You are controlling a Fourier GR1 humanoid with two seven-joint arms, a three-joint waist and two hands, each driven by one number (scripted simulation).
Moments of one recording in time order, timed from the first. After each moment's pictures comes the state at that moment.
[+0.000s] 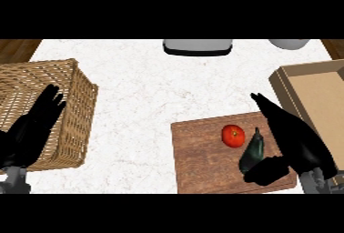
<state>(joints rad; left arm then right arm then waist) -0.04 0.48 -0.07 -1.61 0.46 0.14 0.17 -0.31 -0.59 0.47 -1.97 0.31 0.14 1.05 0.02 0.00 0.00</state>
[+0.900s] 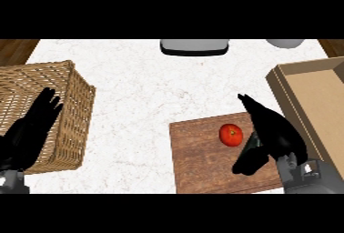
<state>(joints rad) -0.01 0.42 0.01 -1.62 0.40 0.09 0.19 -0.33 -0.44 0.44 -1.83 0.38 0.24 1.02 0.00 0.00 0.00</state>
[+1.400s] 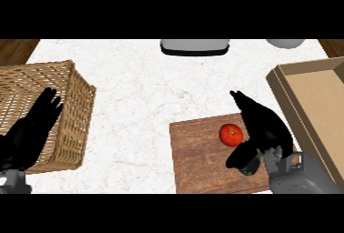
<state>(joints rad) -0.02 0.38 0.04 -1.62 0.37 0.05 0.21 -0.37 -0.36 0.44 -1.76 0.48 0.29 1.00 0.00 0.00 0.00</state>
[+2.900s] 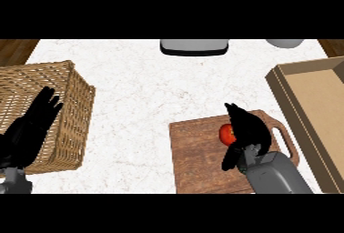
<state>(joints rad) -0.04 0.31 0.13 -1.60 0.30 -0.04 0.23 -0.31 -0.18 0.37 -1.55 0.70 0.41 0.92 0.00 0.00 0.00</state>
